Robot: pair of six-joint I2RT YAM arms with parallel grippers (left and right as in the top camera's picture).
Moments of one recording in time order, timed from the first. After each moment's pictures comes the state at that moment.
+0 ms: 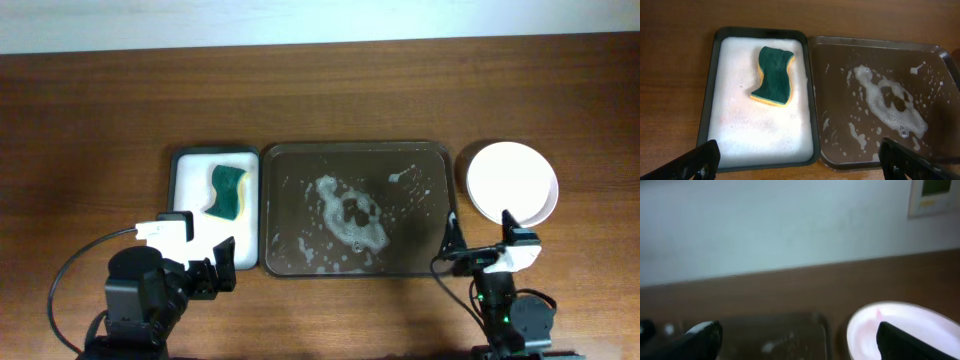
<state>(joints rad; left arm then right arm) -0.11 0.57 0.74 -0.86 0.08 -0.16 0.03 0.01 0.01 -0.05 -0.03 0.14</state>
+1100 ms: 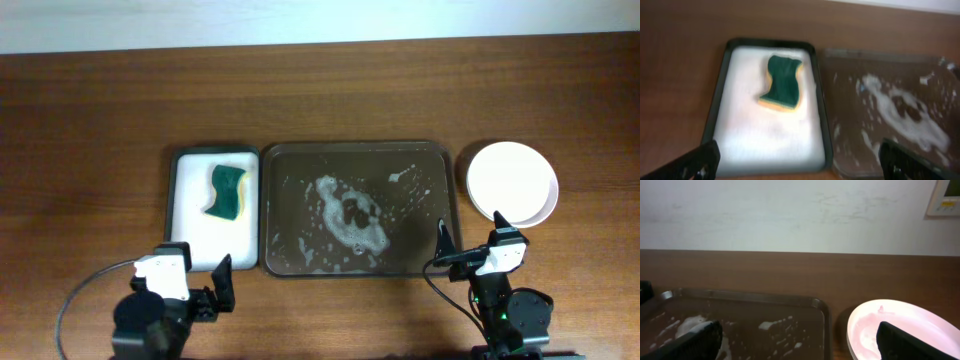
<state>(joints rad) -0.10 0.25 0.51 -0.79 0.03 -0.16 0.03 0.01 0.01 -0.07 -0.08 0.02</state>
